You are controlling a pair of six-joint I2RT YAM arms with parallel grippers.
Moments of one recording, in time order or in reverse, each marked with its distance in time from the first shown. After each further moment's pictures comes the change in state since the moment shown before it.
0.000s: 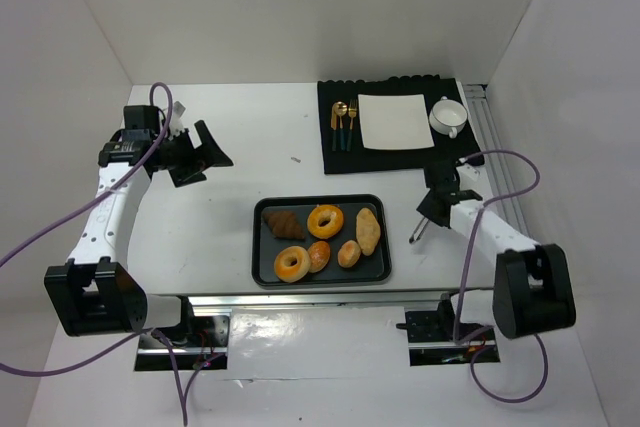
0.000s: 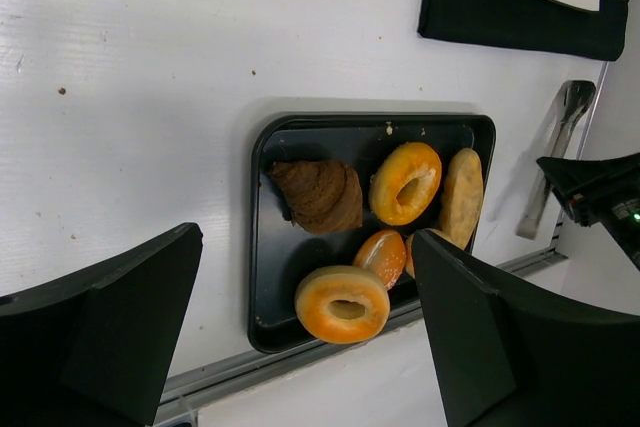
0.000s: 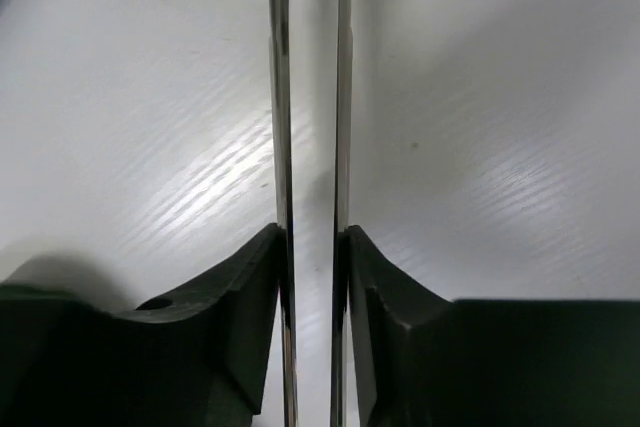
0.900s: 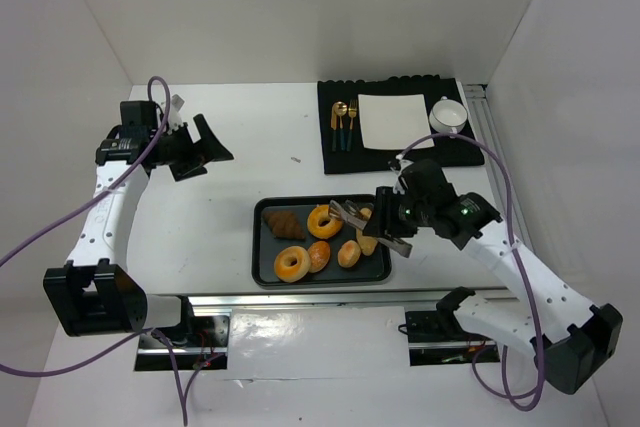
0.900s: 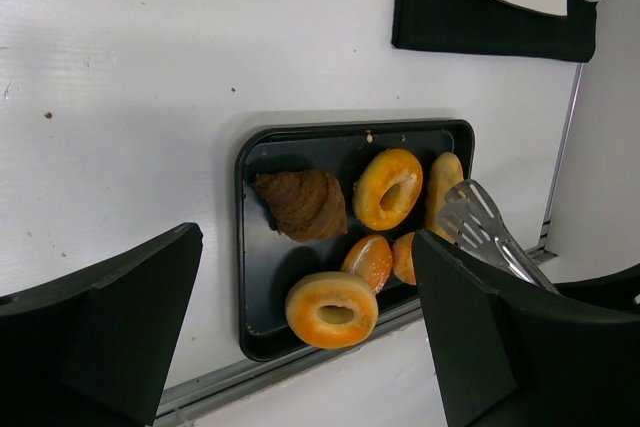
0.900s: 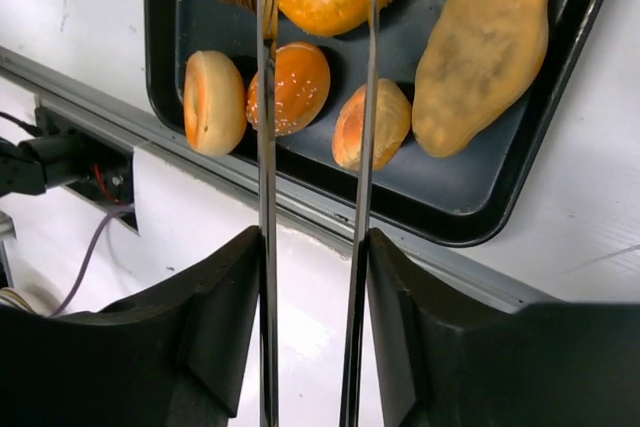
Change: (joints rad) left arm 0.000 0.000 0.037 0.010 0.029 0.000; right arm 0.429 -0.372 0.272 -0.445 -0.596 -0.170
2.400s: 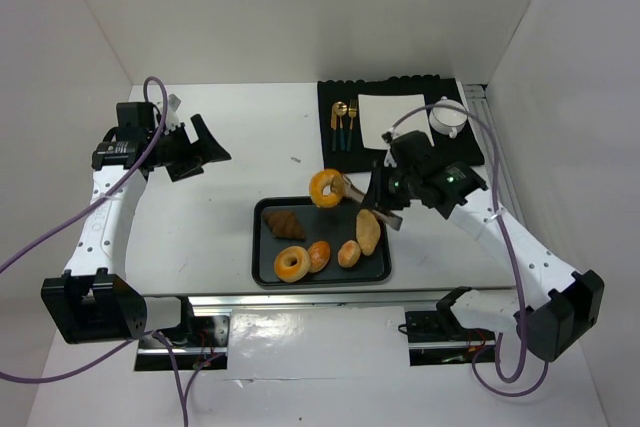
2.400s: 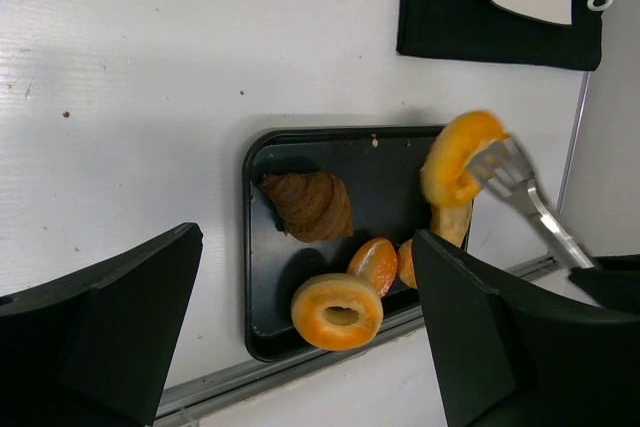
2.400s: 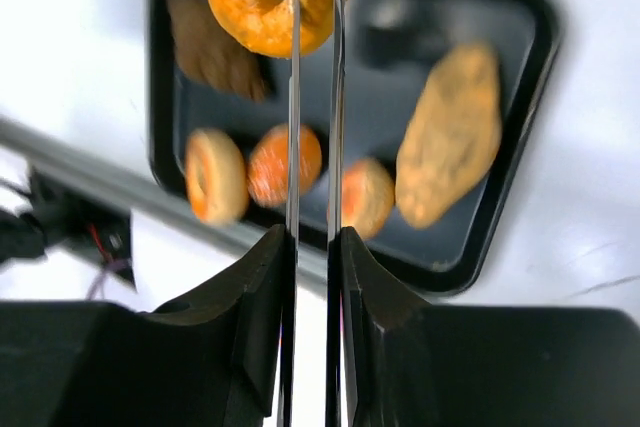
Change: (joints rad) left arm 0.000 -0.037 0.000 -0.012 -0.031 0.003; right arm -0.021 0.209 0.182 -0.007 0.071 -0.042
